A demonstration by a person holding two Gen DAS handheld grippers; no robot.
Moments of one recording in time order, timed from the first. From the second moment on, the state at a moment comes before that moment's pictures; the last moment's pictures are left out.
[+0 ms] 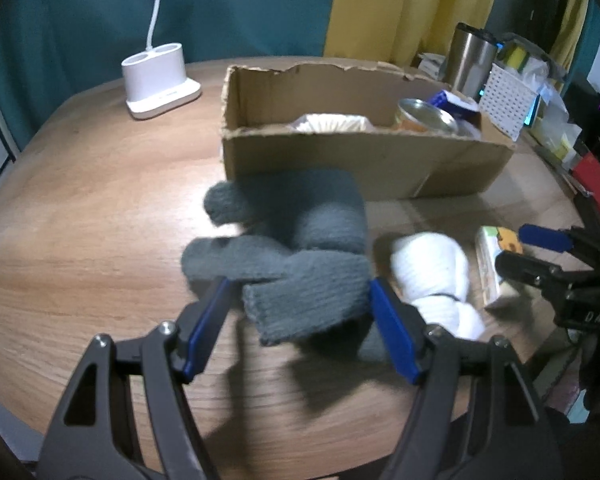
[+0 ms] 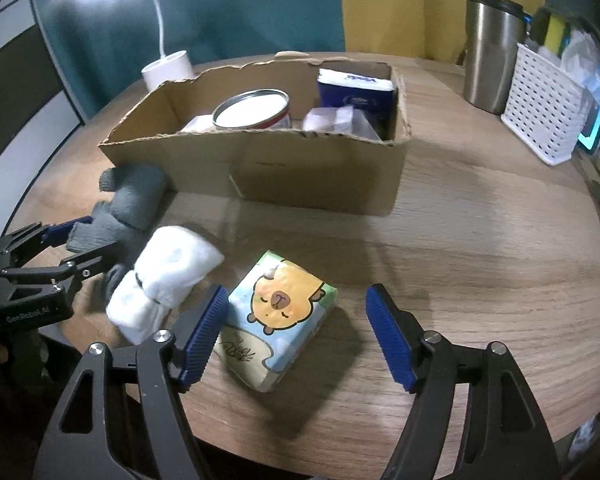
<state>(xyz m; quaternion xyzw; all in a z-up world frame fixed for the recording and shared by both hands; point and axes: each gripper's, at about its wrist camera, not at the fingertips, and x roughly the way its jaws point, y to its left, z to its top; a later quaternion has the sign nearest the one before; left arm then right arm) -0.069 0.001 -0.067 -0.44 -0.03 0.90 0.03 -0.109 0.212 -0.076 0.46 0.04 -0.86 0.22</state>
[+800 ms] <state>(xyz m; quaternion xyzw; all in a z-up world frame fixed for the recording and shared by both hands) -0.076 0.008 -0.076 -0.45 -0.02 0.89 0.06 -0.108 0.189 -0.079 0.47 0.07 -0.85 0.24</state>
